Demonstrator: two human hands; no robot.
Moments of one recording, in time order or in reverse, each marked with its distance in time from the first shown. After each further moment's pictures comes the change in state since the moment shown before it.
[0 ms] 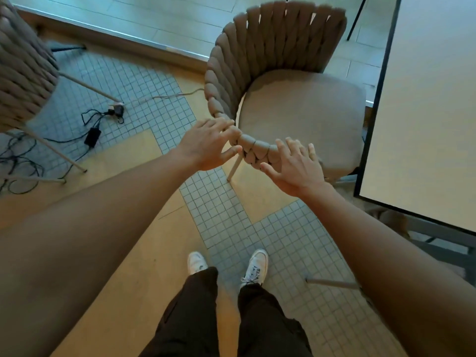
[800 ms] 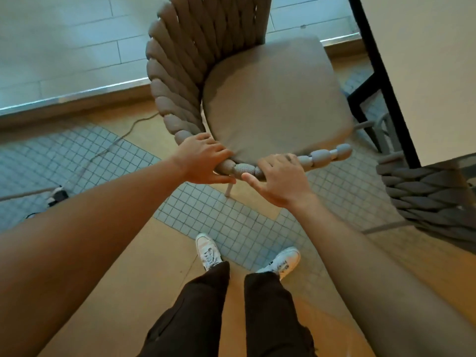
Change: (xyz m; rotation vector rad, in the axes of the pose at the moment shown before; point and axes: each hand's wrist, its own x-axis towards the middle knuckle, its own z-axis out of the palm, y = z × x) left_hand 0.175 -0.143 0.094 0.137 -0.007 0.907; right_hand 0.111 -0.088 0.073 0.028 0.232 0.340
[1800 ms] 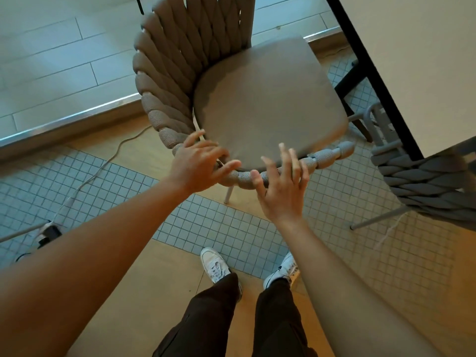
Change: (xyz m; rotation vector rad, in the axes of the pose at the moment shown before) left_hand 0.014 -0.015 0.017 -0.265 0.417 -0.193; right_hand 0.001 -0.036 0.030 0.155 0.382 0.472
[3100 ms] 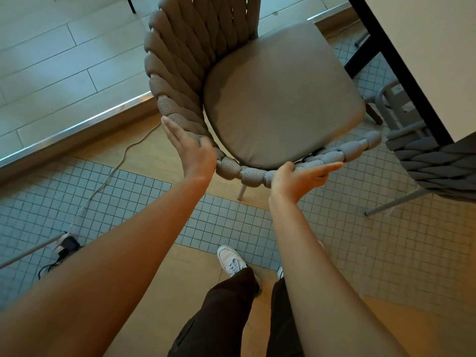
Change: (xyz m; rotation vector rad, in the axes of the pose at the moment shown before) left_hand 0.019 -0.008 -0.004 -0.745 0.283 -1.077; right_hand 0.038 -0.069 0.013 0.832 0.455 1.129
